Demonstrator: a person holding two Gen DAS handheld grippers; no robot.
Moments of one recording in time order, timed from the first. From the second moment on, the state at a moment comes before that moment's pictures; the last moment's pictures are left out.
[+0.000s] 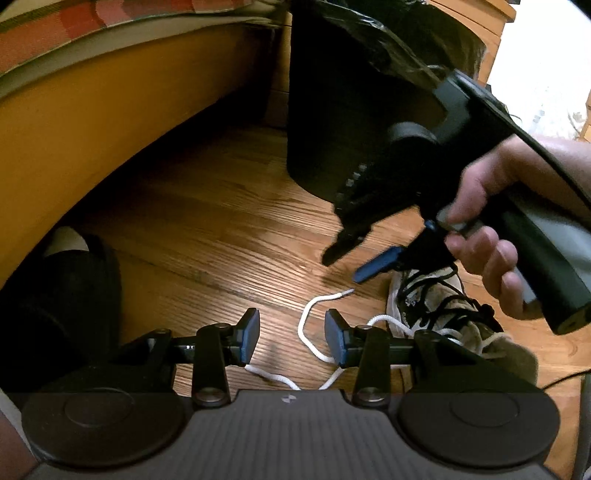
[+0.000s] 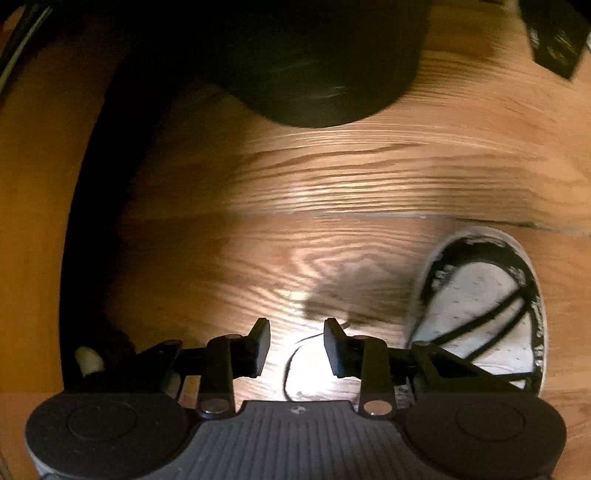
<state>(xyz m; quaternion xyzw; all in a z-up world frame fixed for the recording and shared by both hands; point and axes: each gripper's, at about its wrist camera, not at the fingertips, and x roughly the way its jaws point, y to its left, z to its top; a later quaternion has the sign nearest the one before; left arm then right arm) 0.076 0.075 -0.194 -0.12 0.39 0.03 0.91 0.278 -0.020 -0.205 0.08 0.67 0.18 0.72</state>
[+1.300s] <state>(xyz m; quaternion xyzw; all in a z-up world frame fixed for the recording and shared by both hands) 0.067 0.085 -0.192 -0.15 0.39 0.03 0.91 0.247 -0.015 -0.199 0.04 0.65 0.15 0.74</state>
